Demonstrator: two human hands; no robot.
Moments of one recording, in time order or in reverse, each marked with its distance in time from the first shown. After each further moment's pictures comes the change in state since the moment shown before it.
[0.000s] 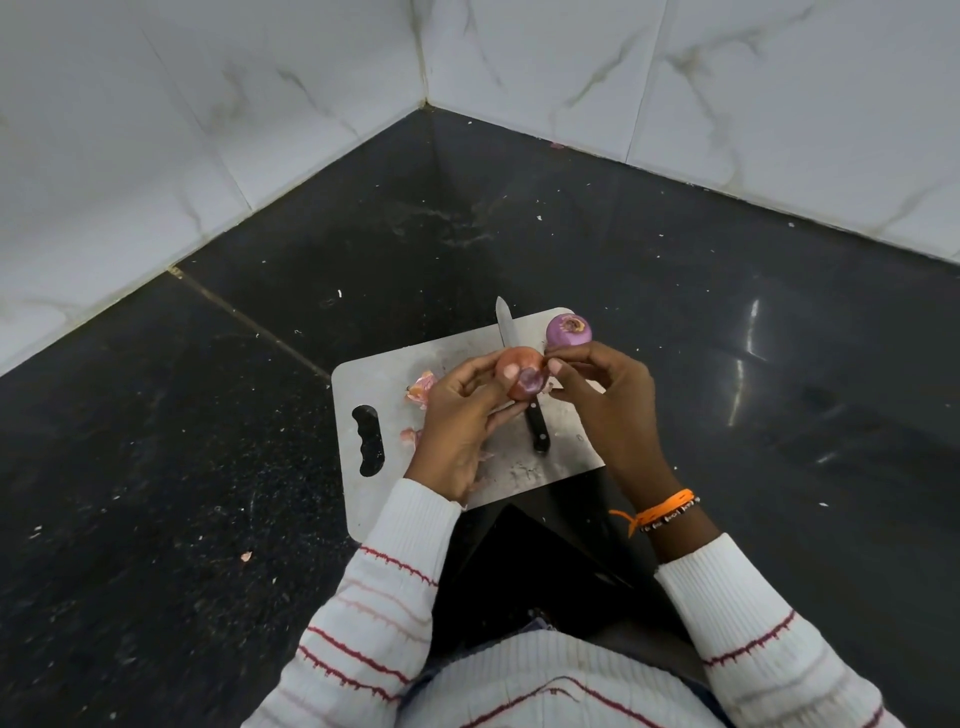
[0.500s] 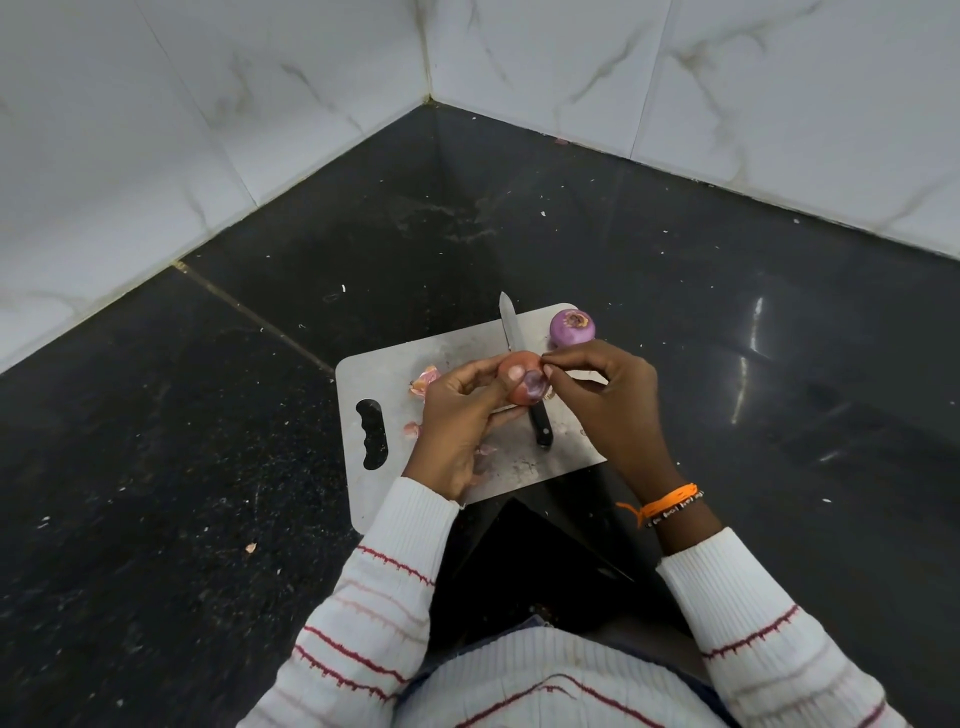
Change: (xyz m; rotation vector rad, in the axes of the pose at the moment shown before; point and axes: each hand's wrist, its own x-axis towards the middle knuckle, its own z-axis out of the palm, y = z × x) left_hand -0.006 0.002 -0.003 0.059 0.028 -0.003; right_hand -0.003 -0.002 -0.003 -0.151 -0.015 -0.156
